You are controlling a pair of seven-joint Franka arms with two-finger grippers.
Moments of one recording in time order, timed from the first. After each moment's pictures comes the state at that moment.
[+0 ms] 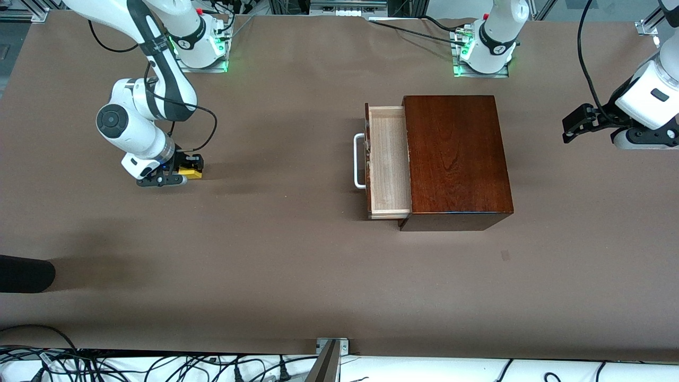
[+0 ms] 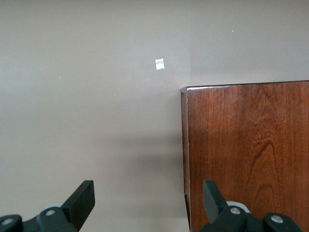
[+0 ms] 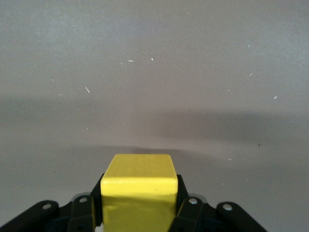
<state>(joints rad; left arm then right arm) 0.05 0.00 -0.11 -1.62 0.06 1.59 -0.05 0.34 0.23 -0.22 -2.37 0.13 2.54 -0.05</state>
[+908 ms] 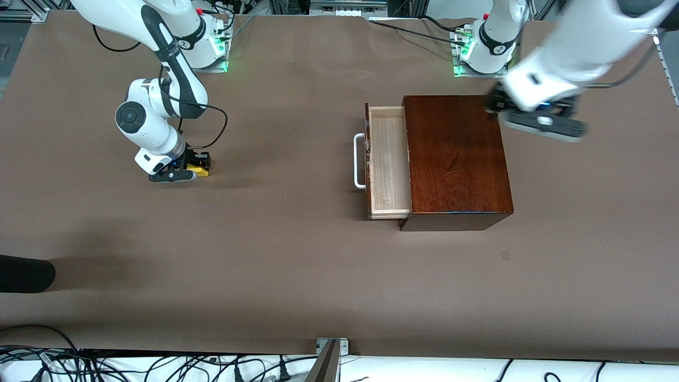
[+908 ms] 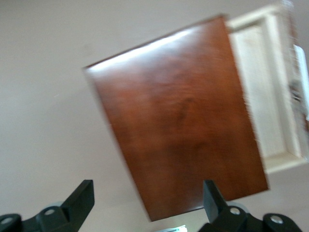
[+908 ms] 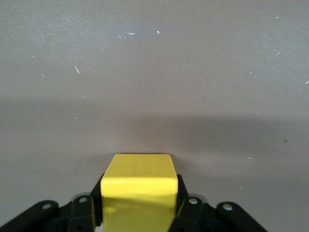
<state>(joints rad) -0.03 0.04 -0.36 -1.62 0.06 1.51 -0.06 0.35 0.27 -0.19 -2.44 0.13 2.67 -0.04</state>
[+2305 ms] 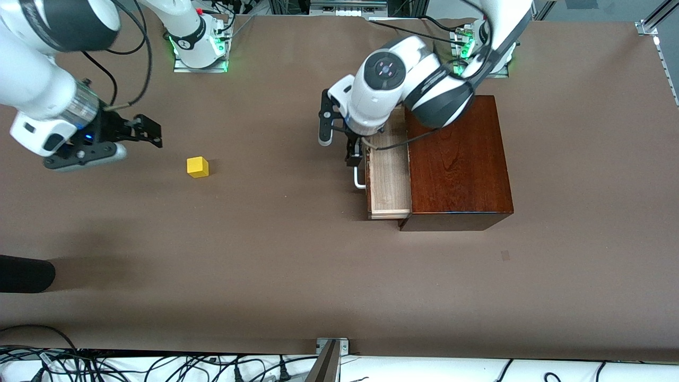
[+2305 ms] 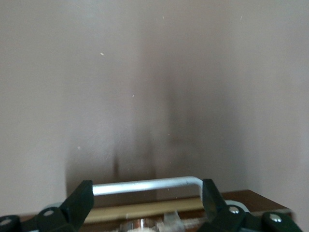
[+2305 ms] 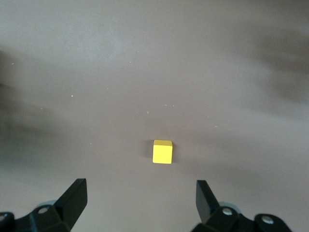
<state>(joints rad) -0.23 0.55 -0.62 -1.60 0.15 2.08 0.77 0.33 0.05 -0.19 -1.67 0.06 1.69 -0.09</state>
